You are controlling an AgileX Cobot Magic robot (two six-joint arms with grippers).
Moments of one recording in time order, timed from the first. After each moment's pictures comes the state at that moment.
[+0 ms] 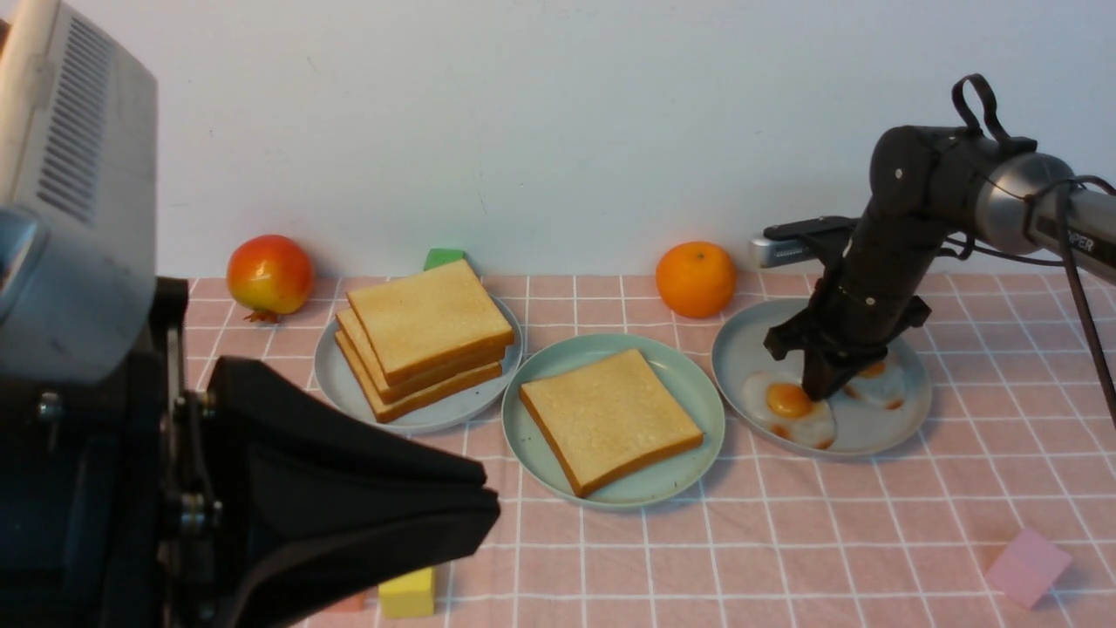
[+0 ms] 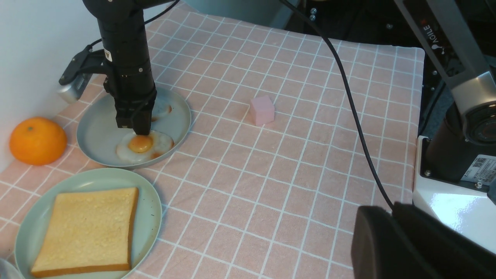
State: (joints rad) right arm 0.13 2.32 -1.93 0.18 1.10 -0.35; left arm -0.70 0.83 -0.98 -0.64 0.72 0.67
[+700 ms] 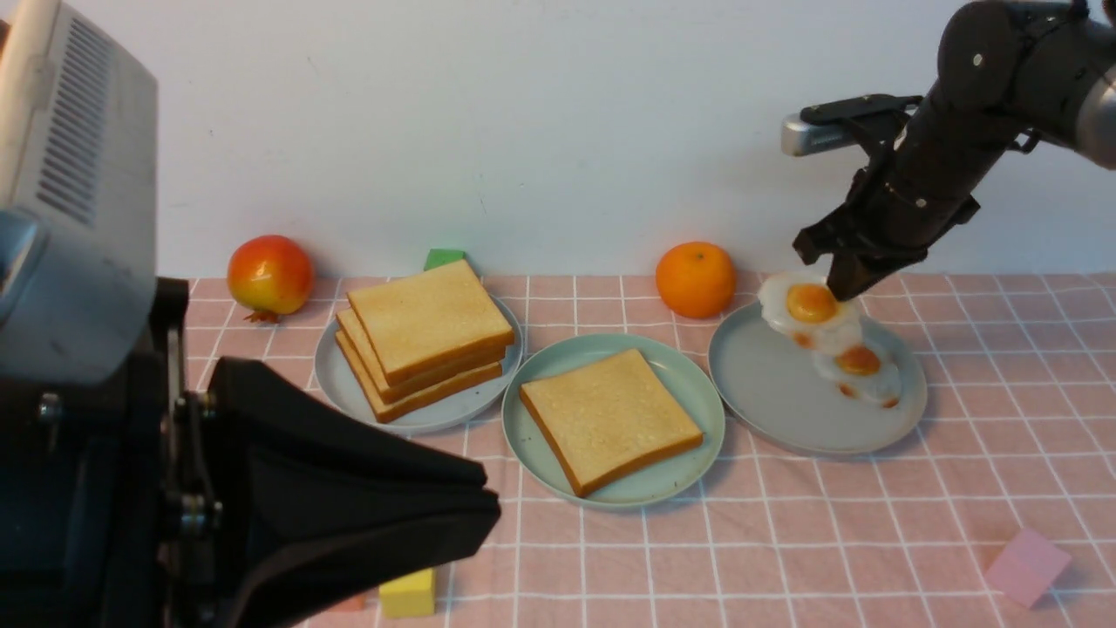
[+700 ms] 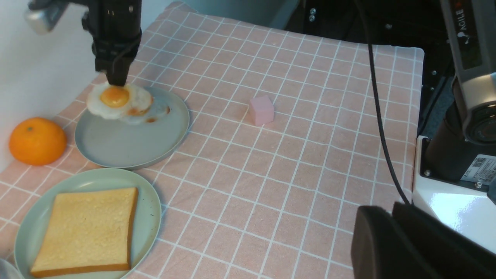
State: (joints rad) right arm 0.13 2.09 -1.93 0.15 1.11 -0.34; left arm -0.70 0.83 -0.98 -0.64 0.72 0.67
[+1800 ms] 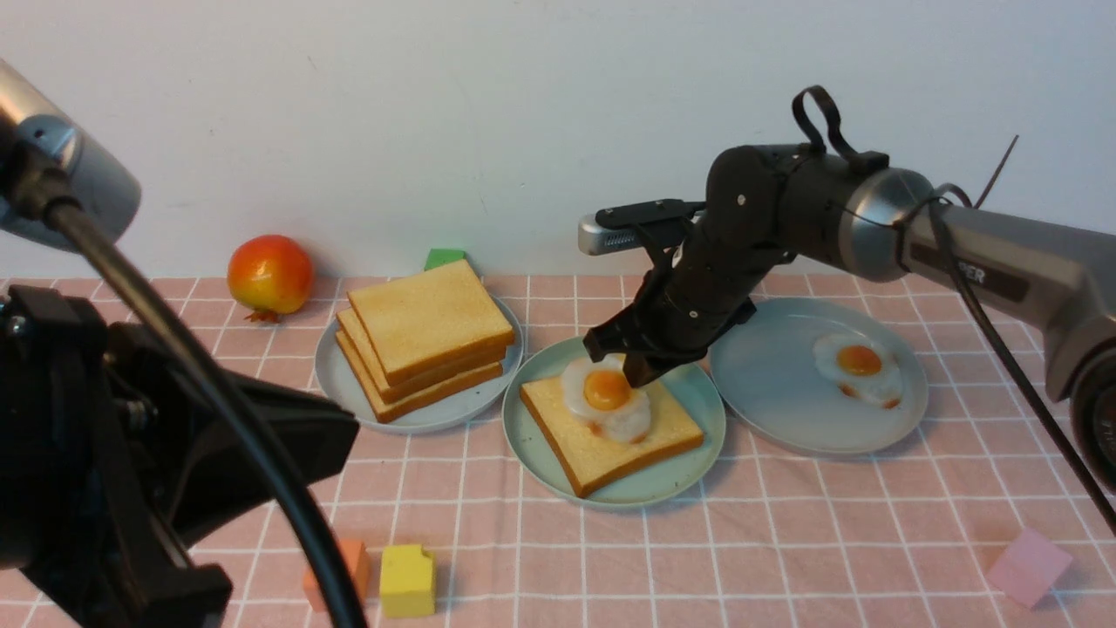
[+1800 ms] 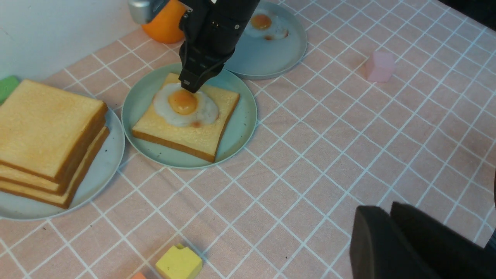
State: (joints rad) right arm 0.41 2.24 -1.85 0.24 0.83 -0.20; left arm -0.65 0.82 -0.98 -0.26 0.75 0.14
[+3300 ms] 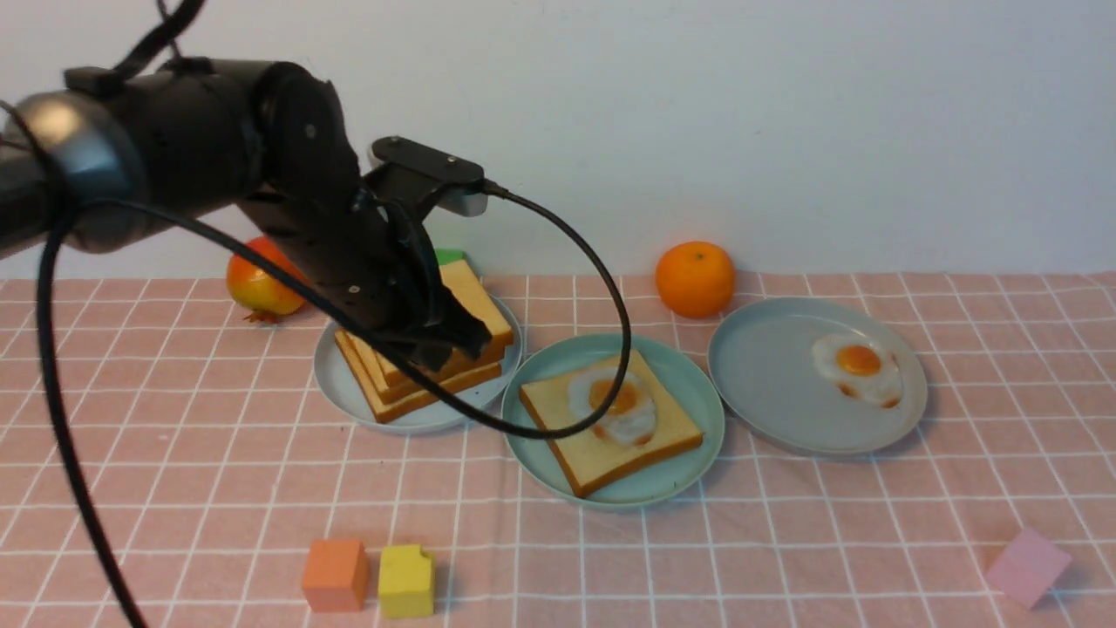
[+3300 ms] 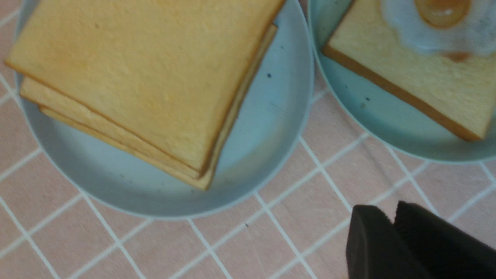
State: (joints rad) right arm 0.45 0.69 -1.07 0.17 1.10 -0.11; left arm -0.37 1.84 -1.51 -0.12 0.81 0.22
